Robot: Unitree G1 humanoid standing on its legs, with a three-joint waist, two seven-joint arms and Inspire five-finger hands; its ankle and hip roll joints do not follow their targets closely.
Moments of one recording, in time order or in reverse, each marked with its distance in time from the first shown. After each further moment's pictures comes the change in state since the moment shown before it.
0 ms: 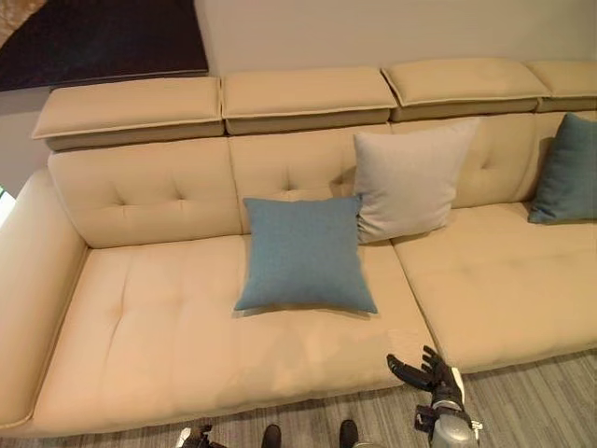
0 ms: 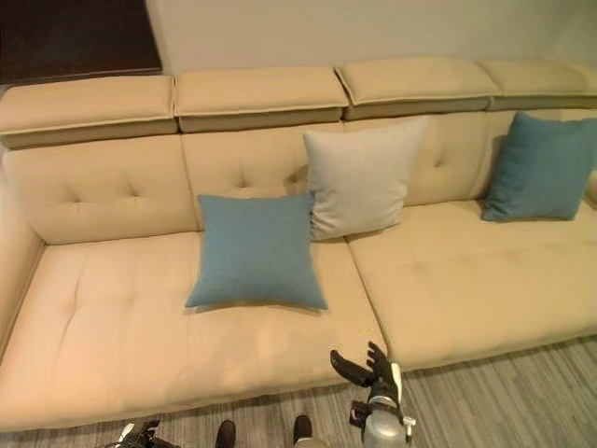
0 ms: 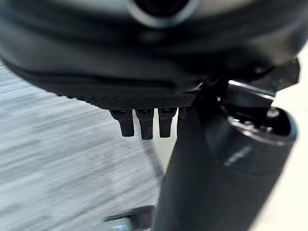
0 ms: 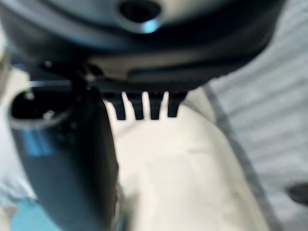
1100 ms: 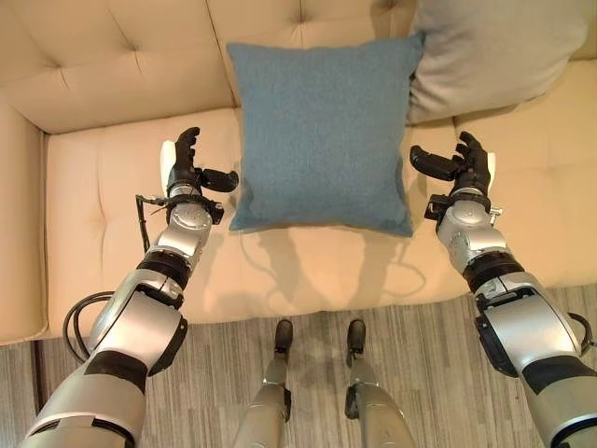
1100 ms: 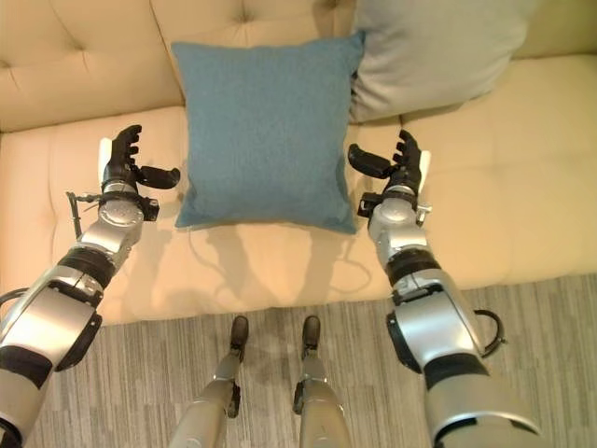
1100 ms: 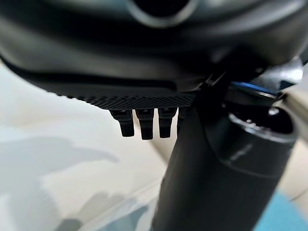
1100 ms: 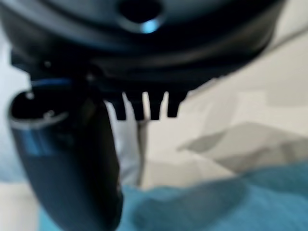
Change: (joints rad) left arm -1.067 0.230 -0.269 0.046 -0.362 -0.089 0.137; right arm -1.182 -0.160 0.408 0.573 0.427 -0.030 -0.086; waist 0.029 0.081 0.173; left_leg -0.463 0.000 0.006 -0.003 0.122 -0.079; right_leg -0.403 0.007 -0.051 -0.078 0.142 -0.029
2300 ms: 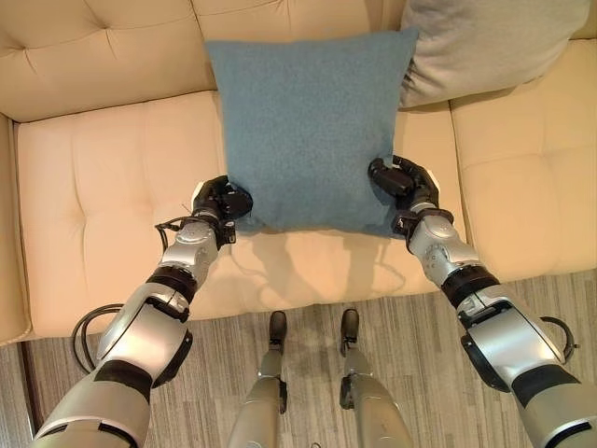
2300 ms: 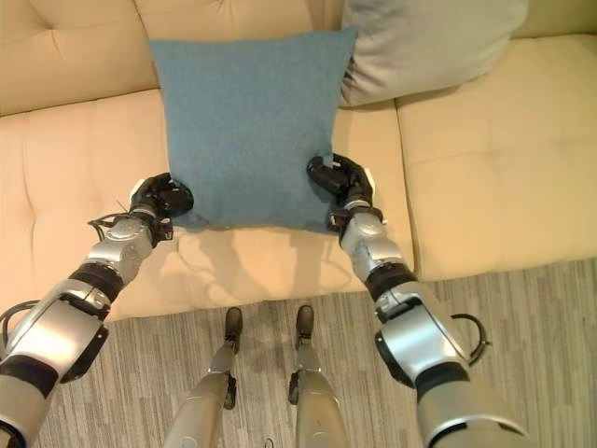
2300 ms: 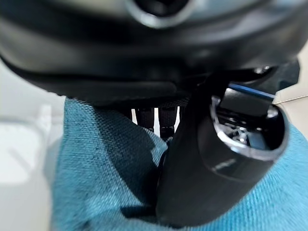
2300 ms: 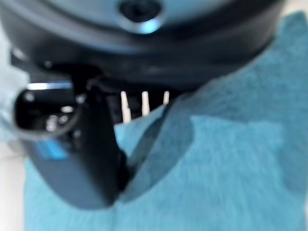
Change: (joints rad) left arm 0.099 0.015 -0.052 -0.070 -0.375 0.051 -0.272; right arm 0.102 0.036 0.096 -0.142 0.257 -0.002 0.188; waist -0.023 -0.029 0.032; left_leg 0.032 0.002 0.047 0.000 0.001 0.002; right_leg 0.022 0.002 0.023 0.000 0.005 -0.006
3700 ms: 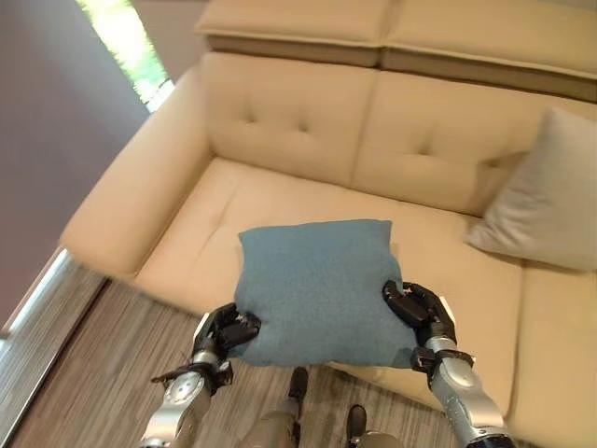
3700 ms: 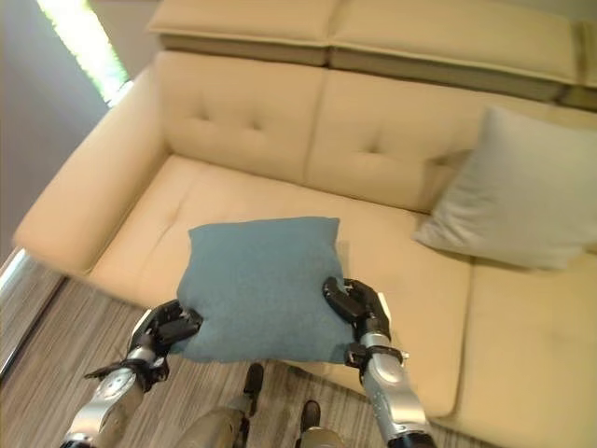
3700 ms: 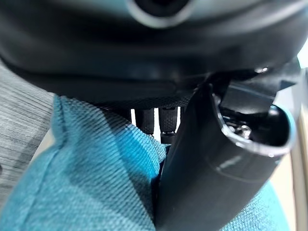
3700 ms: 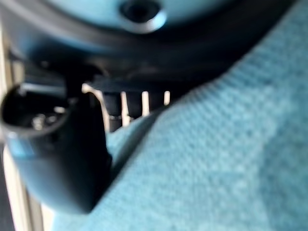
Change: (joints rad) left arm 1.053 -0.095 0.352 -0.819 0.248 0.035 -0.038; right arm 0.959 0.085 -0.385 -0.740 -0.512 0.087 0.034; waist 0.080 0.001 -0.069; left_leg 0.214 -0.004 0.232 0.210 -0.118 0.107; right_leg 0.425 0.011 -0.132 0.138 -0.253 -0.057
